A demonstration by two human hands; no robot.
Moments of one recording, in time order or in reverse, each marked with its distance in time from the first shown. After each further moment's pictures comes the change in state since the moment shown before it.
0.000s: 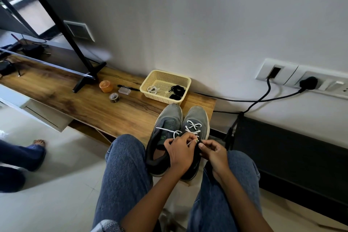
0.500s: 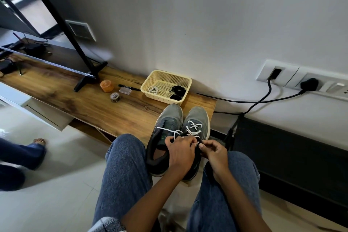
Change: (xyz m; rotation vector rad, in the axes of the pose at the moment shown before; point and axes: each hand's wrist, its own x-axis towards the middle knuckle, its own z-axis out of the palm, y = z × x) left_hand -0.002 -0.005 -0.001 0.213 -0.004 0.166; right_hand 0.002 0.003 -0.001 -0.072 0.022 -0.055
